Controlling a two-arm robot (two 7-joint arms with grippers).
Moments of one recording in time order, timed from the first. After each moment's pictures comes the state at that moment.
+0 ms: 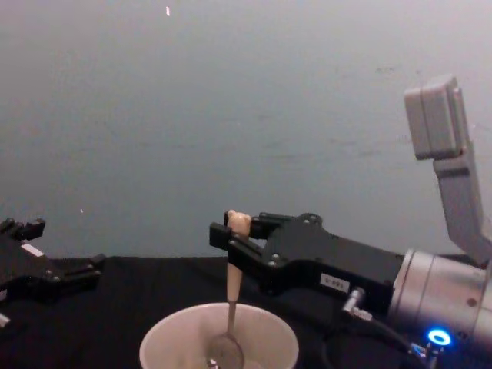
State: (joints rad) left arm -0.20 0.60 0.45 -1.41 -0.25 -0.12 0.03; right arm 0.44 0.25 -0.56 -1.14 0.38 -0.33 0.68
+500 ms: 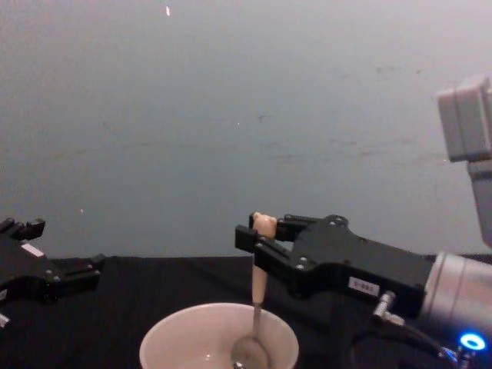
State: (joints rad) left arm -0.20 0.60 0.45 -1.41 -0.25 -0.12 0.03; right arm 0.40 0.29 -0.53 -1.19 0.38 -0.32 0.68
